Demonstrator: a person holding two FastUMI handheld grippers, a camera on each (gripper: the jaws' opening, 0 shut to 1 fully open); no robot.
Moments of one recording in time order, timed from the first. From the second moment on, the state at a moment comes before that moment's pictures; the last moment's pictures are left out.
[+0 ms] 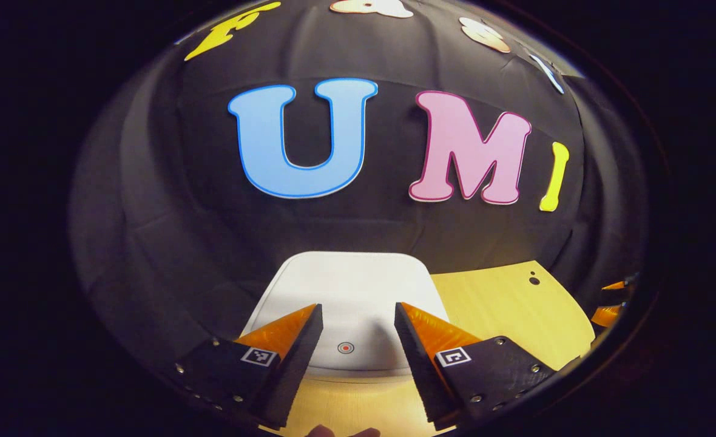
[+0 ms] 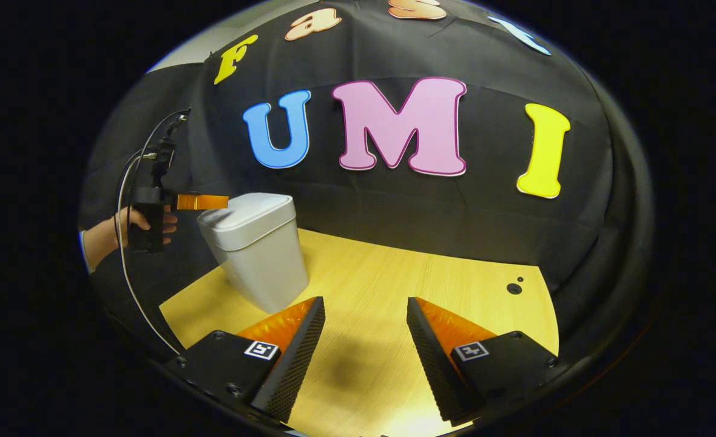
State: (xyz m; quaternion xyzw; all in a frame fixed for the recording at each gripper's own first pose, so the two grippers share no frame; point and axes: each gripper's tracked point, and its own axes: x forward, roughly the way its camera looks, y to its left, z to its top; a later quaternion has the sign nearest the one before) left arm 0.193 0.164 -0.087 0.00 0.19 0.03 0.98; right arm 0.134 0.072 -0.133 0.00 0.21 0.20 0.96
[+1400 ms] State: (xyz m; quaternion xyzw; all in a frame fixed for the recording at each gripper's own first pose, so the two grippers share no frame) left arm 0.029 -0.064 0.006 0.02 0.04 0.01 1.00; right arm 0.050 -0.029 -0.050 0.02 0.08 0.16 0.98
